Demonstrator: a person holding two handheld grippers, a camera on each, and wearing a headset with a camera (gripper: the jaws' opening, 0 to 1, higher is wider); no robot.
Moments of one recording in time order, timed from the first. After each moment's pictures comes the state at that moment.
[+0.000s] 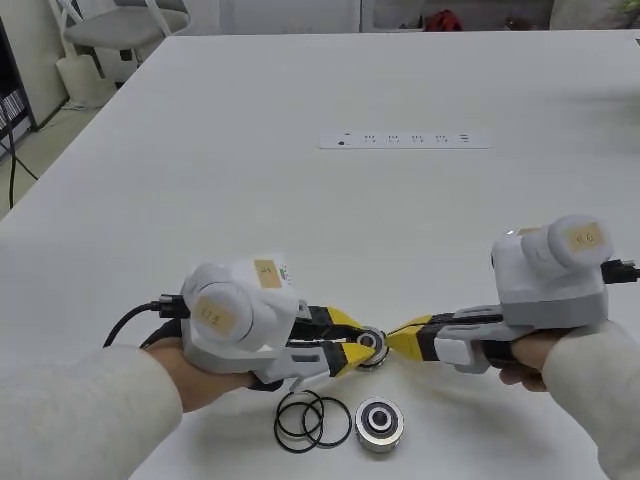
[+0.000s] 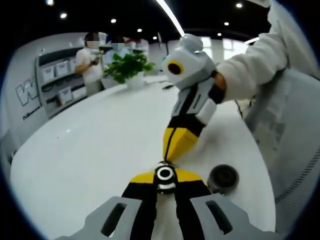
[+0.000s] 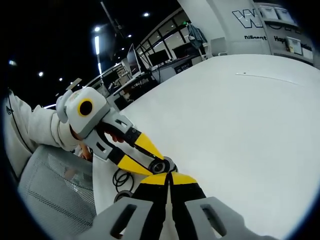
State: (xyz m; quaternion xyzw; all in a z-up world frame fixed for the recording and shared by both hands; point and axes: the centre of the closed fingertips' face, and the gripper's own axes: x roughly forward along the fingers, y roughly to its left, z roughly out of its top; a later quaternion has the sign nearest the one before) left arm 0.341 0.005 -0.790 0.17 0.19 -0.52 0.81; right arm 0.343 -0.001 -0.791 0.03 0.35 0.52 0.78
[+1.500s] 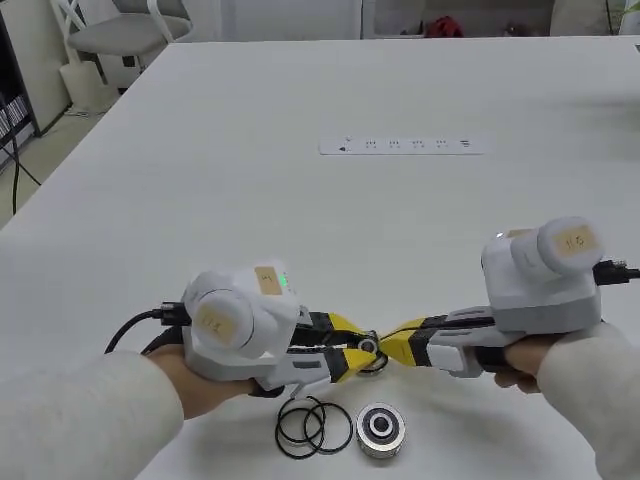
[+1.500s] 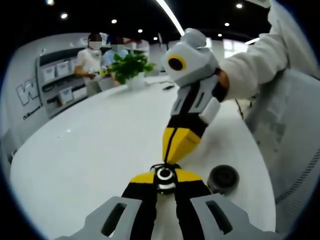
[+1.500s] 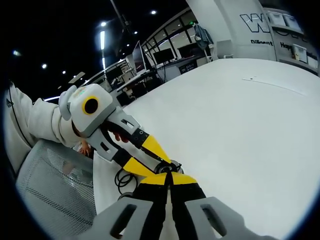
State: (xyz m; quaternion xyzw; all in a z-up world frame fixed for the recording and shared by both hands) left arm 0.341 0.005 -0.790 0.16 0.19 -0.52 0.82; right arm 0.340 0.007 -0.785 0.01 0.34 0.53 0.78
